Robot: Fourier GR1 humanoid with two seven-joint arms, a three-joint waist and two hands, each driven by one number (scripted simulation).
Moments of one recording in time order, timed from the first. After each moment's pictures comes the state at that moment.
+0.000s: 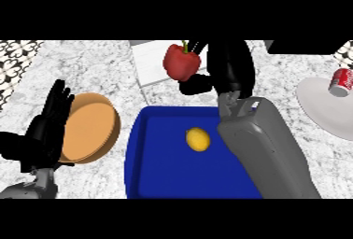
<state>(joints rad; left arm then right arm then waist) -0.07 0.28 -0.07 -1.70 0.10 0.28 0.16 -0.83 -0.02 0.24 -1.47 0.81 -0.06 0.79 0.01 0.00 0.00</state>
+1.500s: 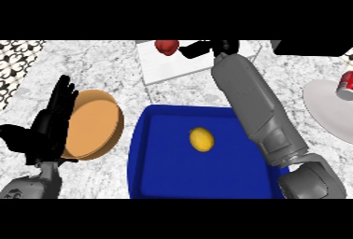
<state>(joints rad) -0.11 0.23 -0.02 -1.65 0.07 0.21 0.15 -1.23 -0.02 -0.16 -0.44 0.60 -0.47 0.15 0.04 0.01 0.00</state>
